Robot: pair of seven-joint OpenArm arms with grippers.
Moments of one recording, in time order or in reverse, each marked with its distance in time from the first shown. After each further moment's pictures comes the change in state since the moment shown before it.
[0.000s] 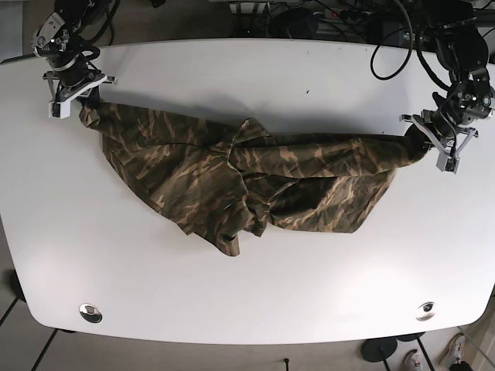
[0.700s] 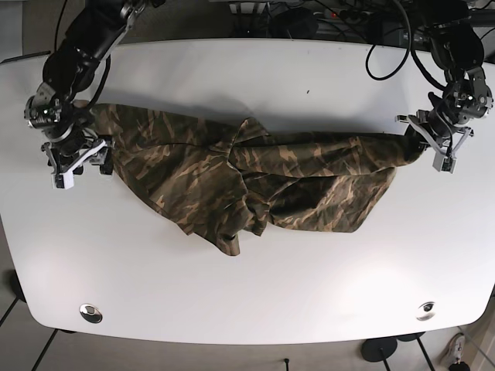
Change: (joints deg) left arm -0.3 1.8 -0.1 0.0 0.2 0.2 0.0; right arm 23.1 7.4 -8.4 -17.0 -7.9 0.2 -0.5
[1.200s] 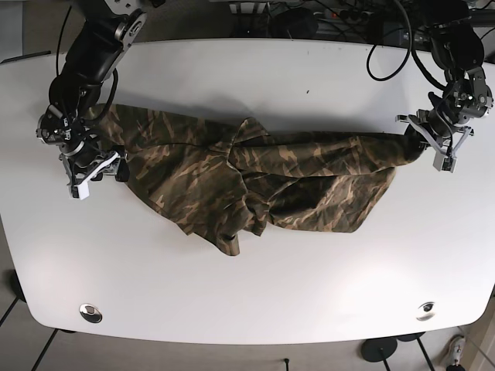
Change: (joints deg) left arm 0.1 0.0 0.0 0.0 0.0 0.0 0.0; right arm 4.0 0.6 -3.7 -11.3 -0.2 -0.2 2.7
